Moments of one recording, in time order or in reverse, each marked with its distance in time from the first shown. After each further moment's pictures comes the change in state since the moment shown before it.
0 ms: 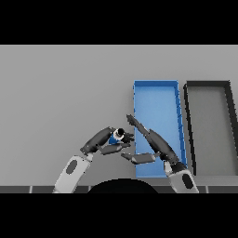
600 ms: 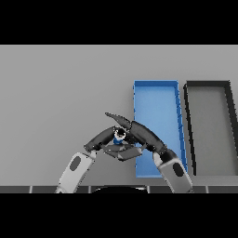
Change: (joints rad) left arm 0.010 -0.030 0.054 0.021 0.000 -0.089 -0.029; right arm -0.317 0.084 0.047 0.131 -0.076 0.079 0.144
